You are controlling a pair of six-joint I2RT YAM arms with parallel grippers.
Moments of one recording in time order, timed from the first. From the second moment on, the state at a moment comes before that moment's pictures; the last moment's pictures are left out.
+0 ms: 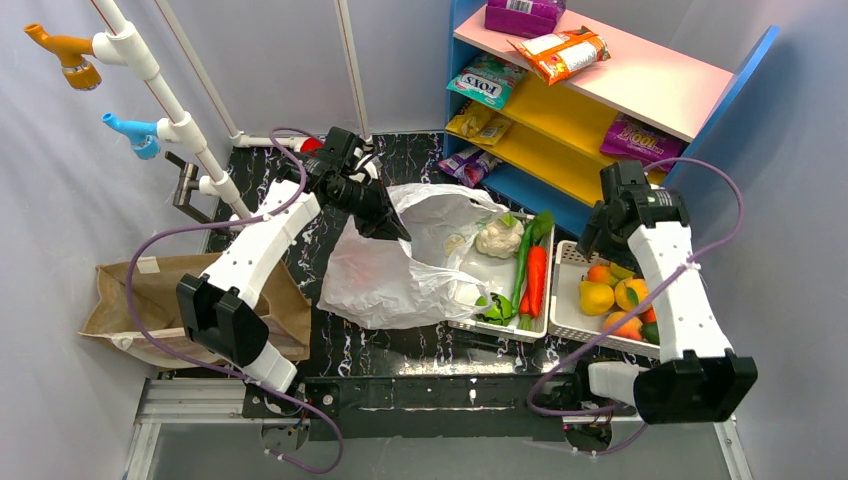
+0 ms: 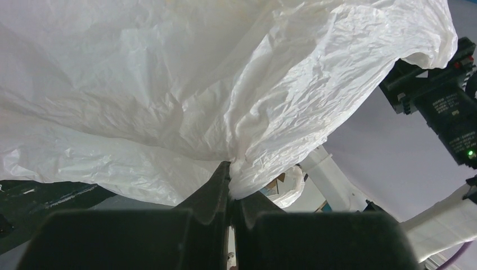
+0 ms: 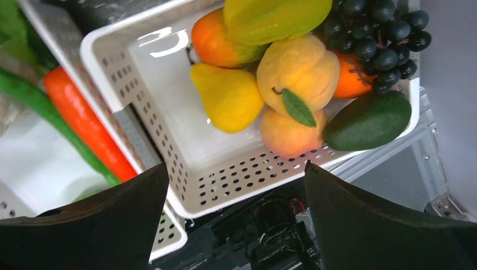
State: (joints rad) left arm -0.44 1.57 1.59 -1.13 0.59 -0.81; right arm 0.10 1.18 1.30 -1.34 0.36 0.52
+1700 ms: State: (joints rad) left arm -0.47 1.65 1.67 -1.20 0.61 -0.77; right arm -0.24 1.43 1.04 -1.08 0.38 0.50
